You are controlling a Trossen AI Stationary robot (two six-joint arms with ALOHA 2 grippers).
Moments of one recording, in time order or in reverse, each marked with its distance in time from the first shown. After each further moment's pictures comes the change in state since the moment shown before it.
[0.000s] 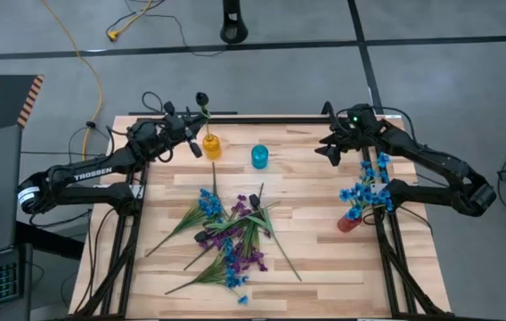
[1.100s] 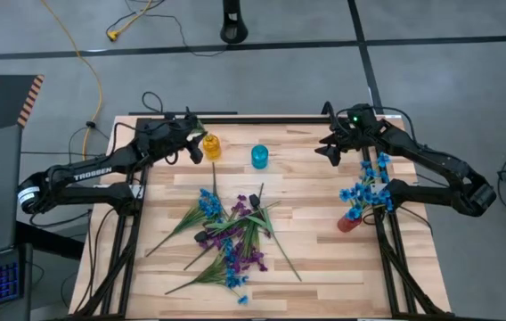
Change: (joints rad) left arm 0.000 0.000 0.019 -0.412 -0.143 -0.084; right arm 0.000 0.000 0.000 0.000 0.000 0.000
